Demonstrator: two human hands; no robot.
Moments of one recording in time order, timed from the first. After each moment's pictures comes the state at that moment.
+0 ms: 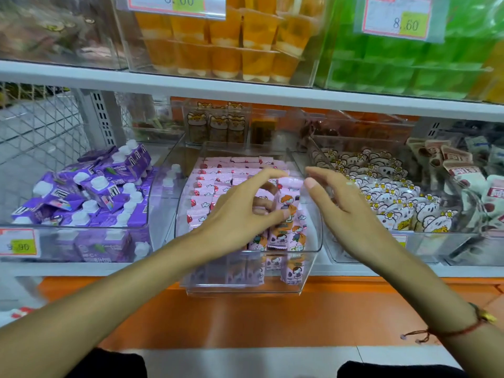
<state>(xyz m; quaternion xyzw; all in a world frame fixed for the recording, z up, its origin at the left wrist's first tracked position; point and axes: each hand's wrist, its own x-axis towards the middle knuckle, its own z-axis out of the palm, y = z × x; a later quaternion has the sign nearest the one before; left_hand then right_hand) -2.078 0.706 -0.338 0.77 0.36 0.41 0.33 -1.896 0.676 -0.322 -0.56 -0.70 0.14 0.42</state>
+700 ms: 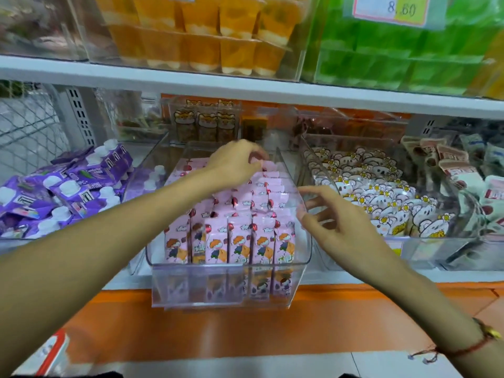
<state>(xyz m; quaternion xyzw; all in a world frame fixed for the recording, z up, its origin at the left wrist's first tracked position) -2.052 0.819 -0.312 0.83 0.48 0.25 0.12 -1.870 0.685 -0.343 -0.55 -0.72 0.17 0.38</state>
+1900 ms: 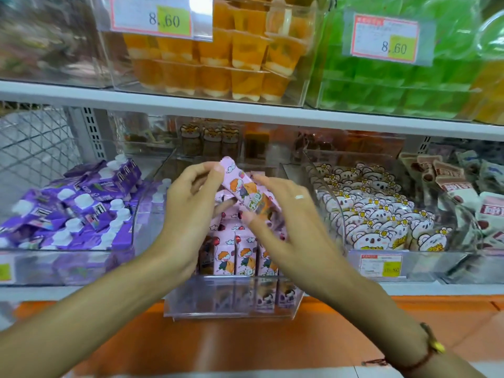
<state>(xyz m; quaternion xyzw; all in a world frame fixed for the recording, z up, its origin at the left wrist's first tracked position) -2.087 0.702 -0.307 0.45 0.39 0.65 0.47 -1.941 0.675 -0.318 -0.47 -0.78 0.06 0.39</state>
